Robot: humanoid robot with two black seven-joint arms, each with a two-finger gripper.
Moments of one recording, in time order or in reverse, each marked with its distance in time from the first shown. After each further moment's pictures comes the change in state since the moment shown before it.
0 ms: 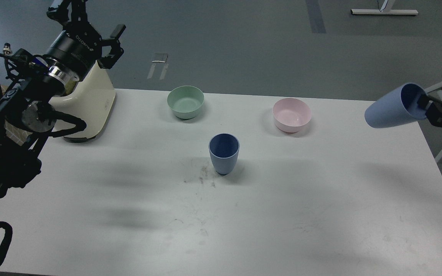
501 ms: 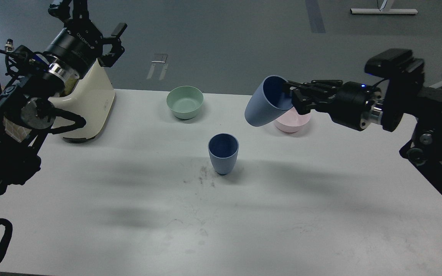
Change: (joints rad) left arm -0.020 0.002 0.001 0.000 0.003 -0.005 0.014; right arm 0.567 0.262 -0.688 -0.098 -0.064 0.001 -0.050
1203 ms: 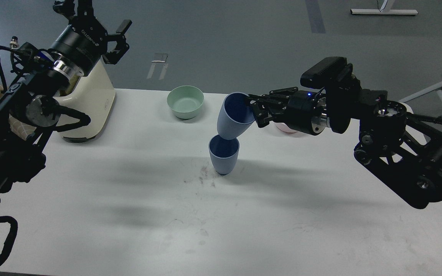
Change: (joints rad) left arm -0.012 -0.022 -0.002 0.005 0.007 0.003 0.000; right arm 0.106 0.152 -0.142 -0.106 -0.114 0.000 -0.011
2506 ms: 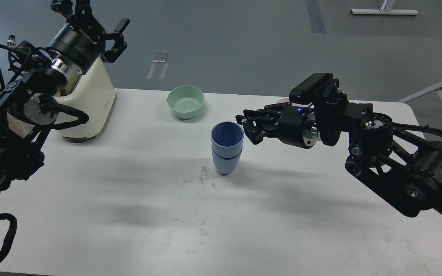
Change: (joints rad) left arm -0.027 0.004 0.001 0.028 0.003 -0.008 -0.002; right arm -0.020 0.023 -0.058 -0.011 -0.005 0.000 0.000
